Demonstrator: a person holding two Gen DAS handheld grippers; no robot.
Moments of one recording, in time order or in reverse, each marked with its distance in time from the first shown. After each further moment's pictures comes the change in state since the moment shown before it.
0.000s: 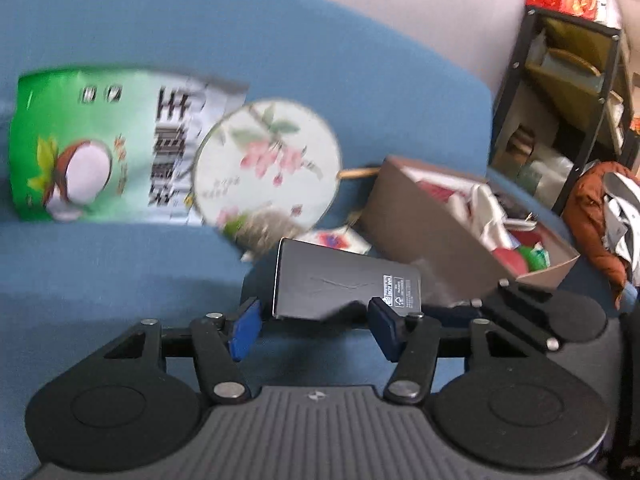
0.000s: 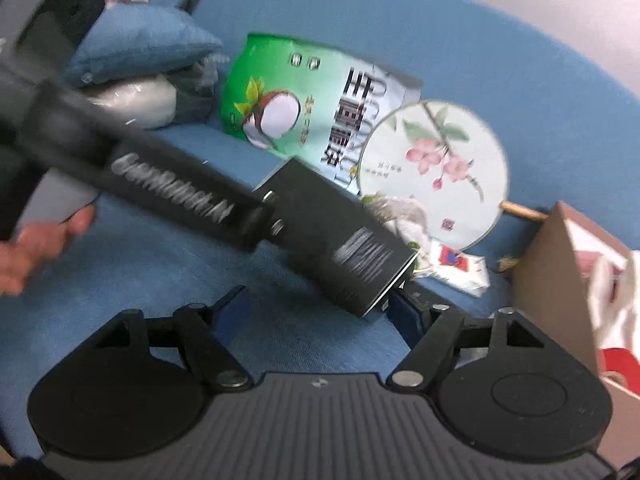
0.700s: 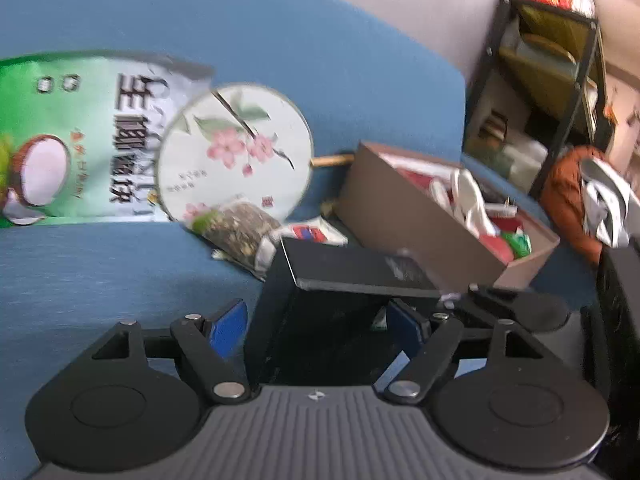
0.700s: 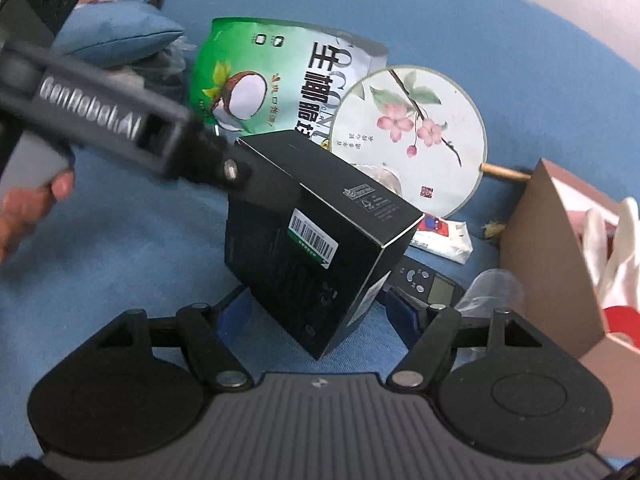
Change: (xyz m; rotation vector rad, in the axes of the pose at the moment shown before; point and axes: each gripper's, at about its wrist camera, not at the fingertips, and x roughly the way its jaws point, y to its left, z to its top) left arm 0.032 0.013 -0.001 0.043 0.057 -0.114; right arm 0.022 -0.024 -0.019 0.092 0.040 -0.018
